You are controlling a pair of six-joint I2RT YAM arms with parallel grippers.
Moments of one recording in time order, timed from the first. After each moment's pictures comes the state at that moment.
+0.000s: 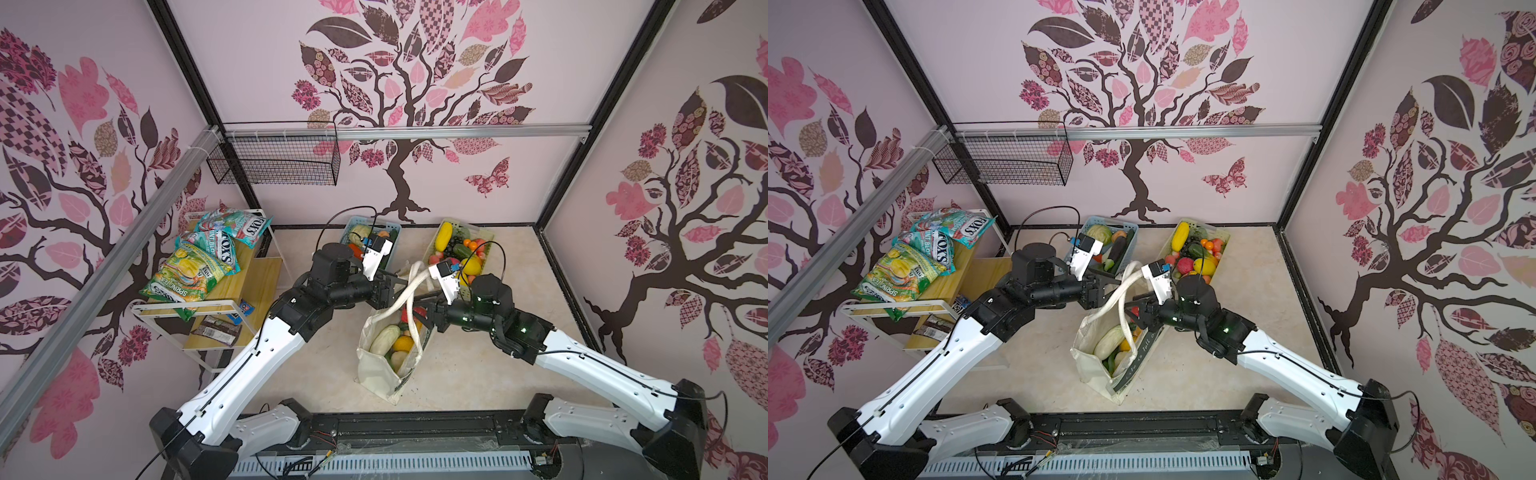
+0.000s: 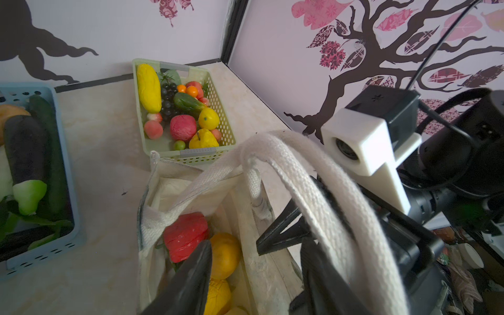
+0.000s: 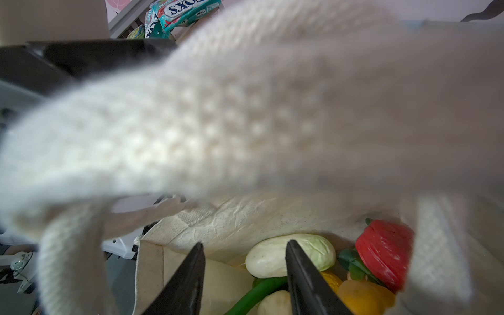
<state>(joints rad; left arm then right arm) -0.60 1.16 1.22 -0.48 0.46 -0.24 0.81 1.07 0.88 -0.08 -0.30 0.48</state>
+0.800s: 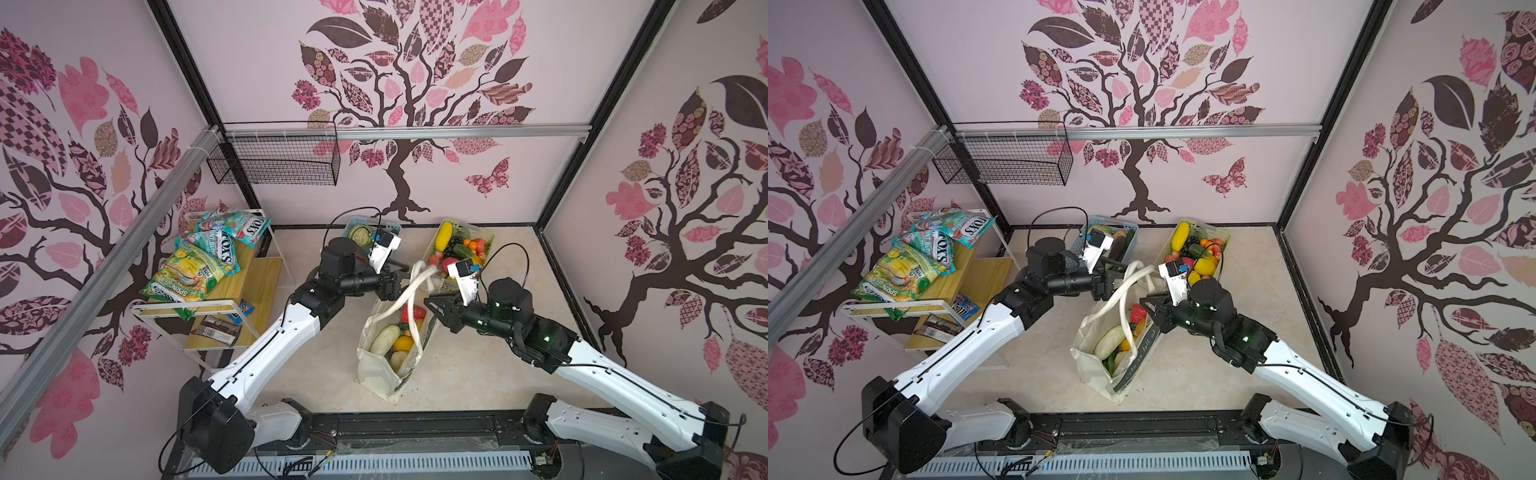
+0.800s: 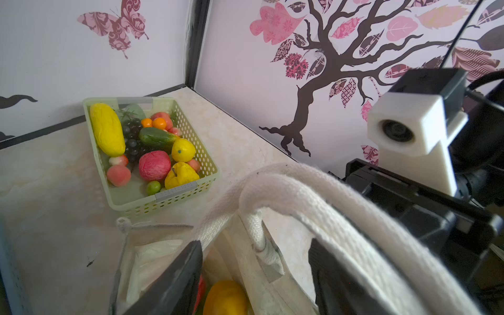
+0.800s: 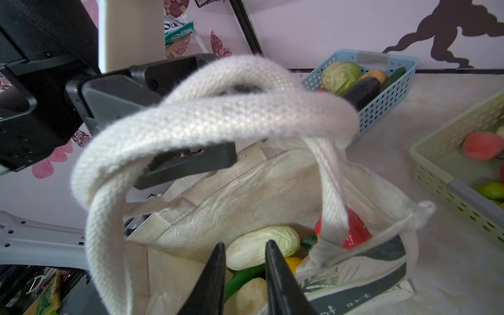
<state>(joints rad) -0.53 1.28 1.12 -0.14 0.69 -0.19 0.81 0.97 0.90 -0.21 -0.15 0.46</state>
